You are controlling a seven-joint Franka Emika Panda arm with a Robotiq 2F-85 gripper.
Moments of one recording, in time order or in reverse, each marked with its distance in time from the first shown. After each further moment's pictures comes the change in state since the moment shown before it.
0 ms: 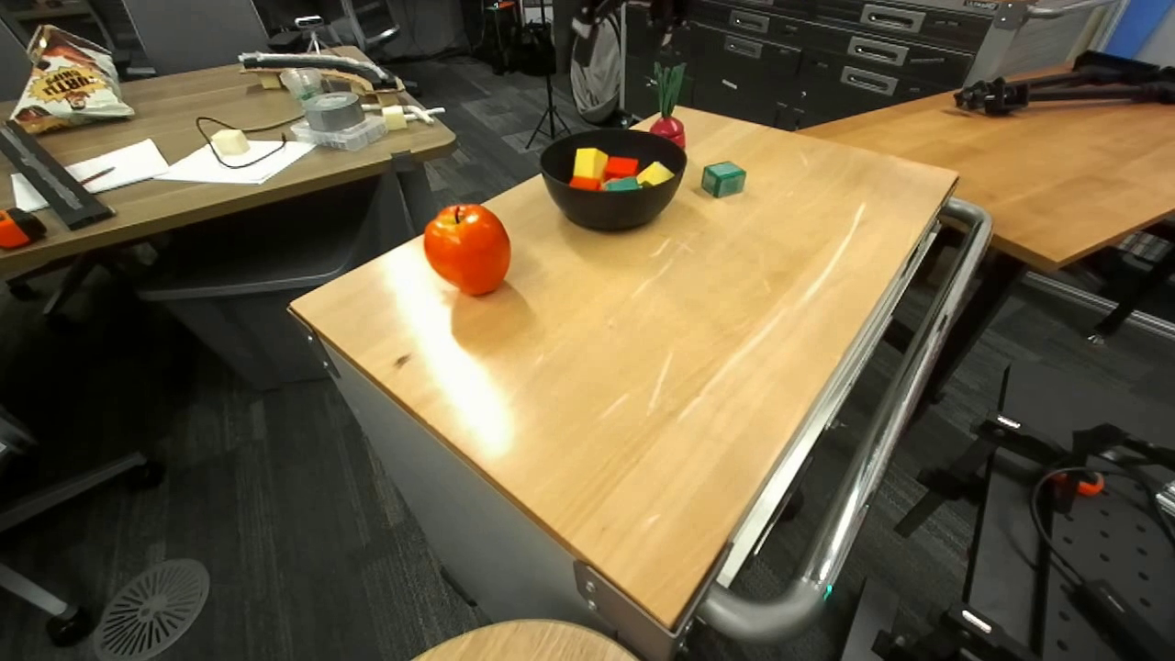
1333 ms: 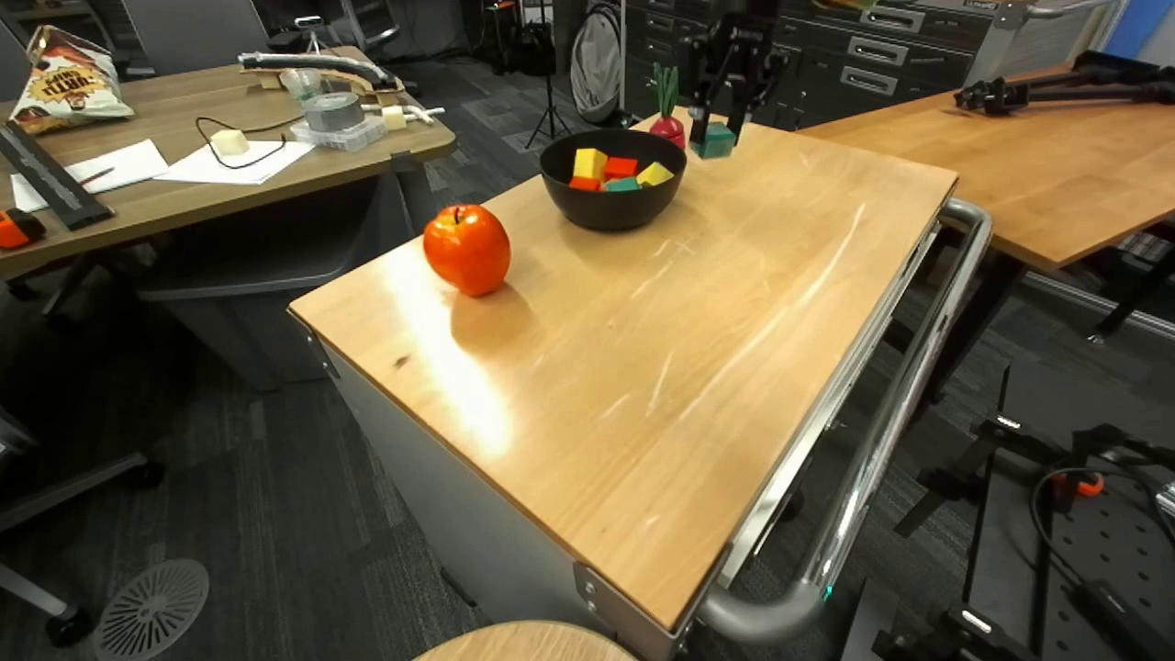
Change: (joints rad) arm -0.138 0.109 -0.071 0.031 0.052 -0.297 0.069
